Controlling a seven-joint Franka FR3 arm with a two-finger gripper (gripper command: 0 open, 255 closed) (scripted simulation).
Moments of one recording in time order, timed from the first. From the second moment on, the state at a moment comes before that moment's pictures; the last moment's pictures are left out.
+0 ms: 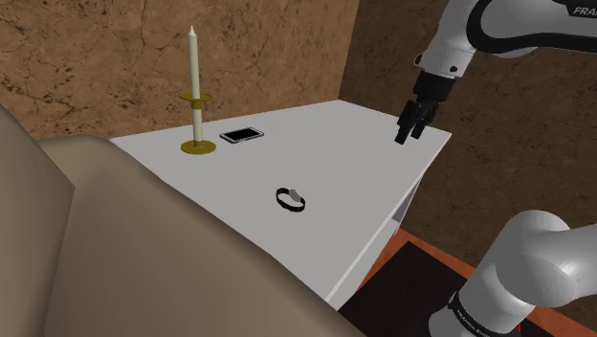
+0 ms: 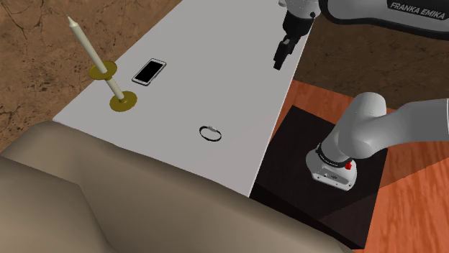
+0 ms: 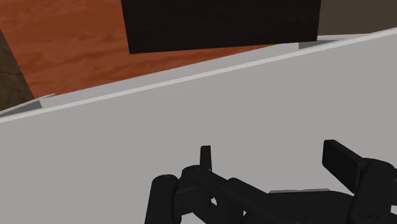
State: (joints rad) arm 0.02 -0.81 -0.03 -2.35 -0.01 1.61 0.00
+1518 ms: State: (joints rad) arm 0.14 -0.30 0.42 -2.07 0.03 1.77 0.39
